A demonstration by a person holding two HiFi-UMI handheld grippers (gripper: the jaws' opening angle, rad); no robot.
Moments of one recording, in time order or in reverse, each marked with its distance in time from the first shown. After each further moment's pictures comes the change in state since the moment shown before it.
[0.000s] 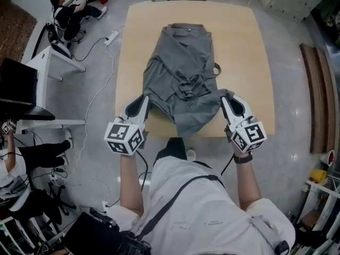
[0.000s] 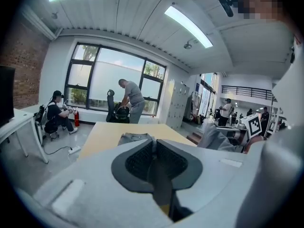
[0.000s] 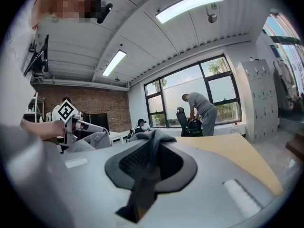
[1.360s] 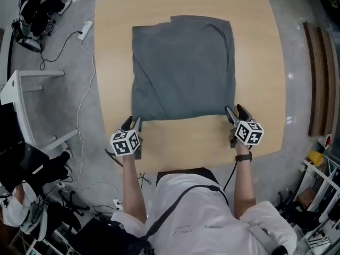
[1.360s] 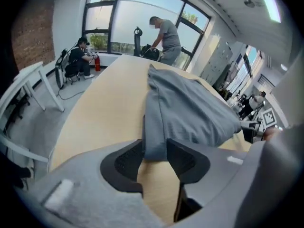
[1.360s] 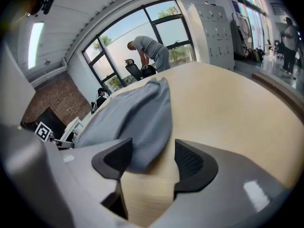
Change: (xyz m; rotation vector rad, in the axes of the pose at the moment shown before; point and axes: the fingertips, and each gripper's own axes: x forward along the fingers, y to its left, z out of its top) left arm 0.156 0.198 -0.234 -0.266 0.608 0.206; right arm 0.094 -0.183 -0.257 0.496 0.544 -0.406
